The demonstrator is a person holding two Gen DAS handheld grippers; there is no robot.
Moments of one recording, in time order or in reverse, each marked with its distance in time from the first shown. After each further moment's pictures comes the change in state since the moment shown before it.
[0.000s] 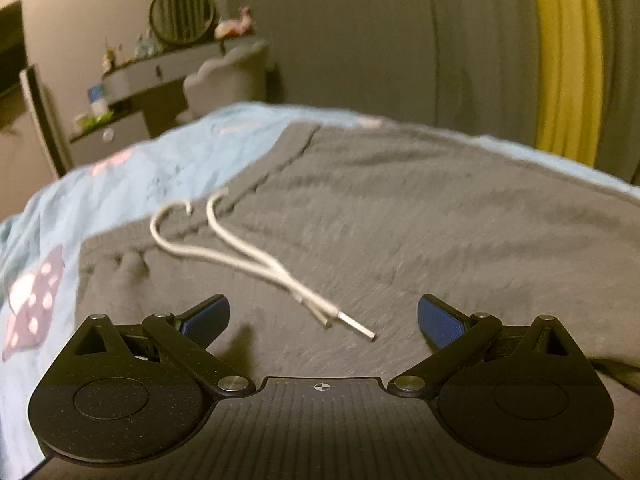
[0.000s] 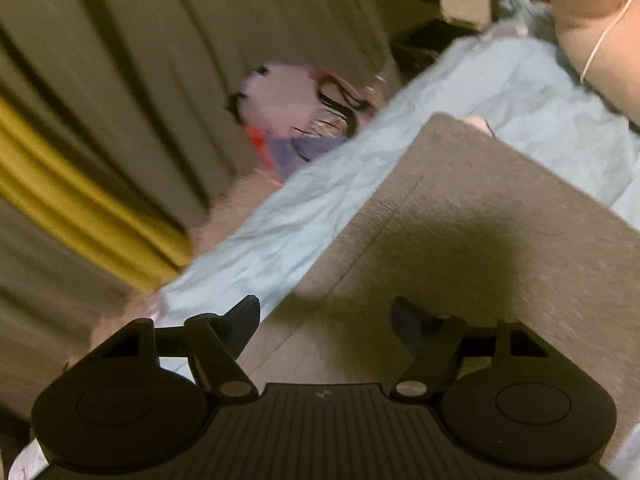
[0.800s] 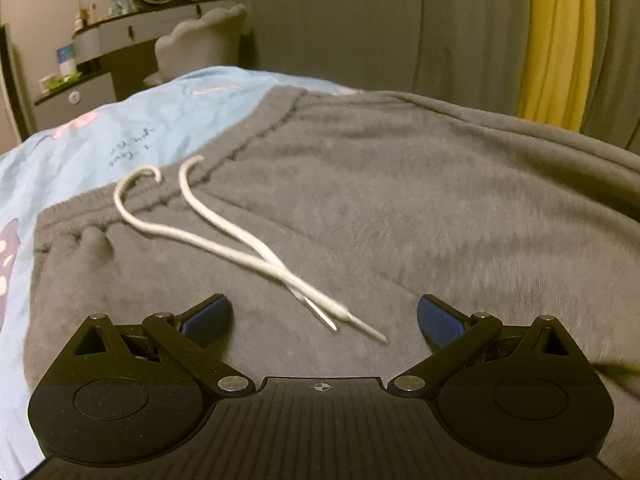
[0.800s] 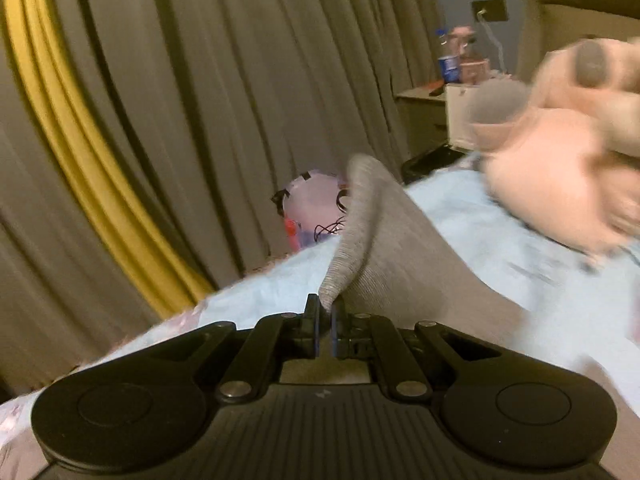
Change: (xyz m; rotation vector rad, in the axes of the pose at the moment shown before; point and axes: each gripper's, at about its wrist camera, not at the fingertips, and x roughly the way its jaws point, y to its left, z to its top) left arm 0.020 0.027 0.011 -0.055 0.060 -0.146; right arm -0.212 -0.117 -0.091 -0.173 -0.360 0.164
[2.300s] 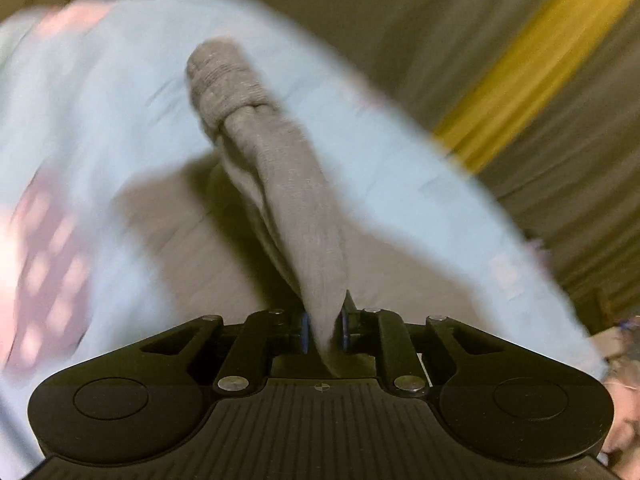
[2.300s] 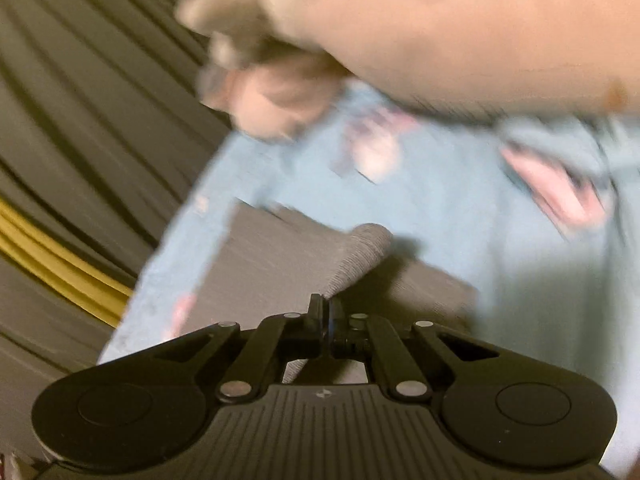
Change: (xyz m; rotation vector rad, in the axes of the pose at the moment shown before) left arm -0.016 0.198 0.037 -0.250 0.332 -0.397; right arm -0.150 -0.250 -0.130 0.484 0.083 -0.089
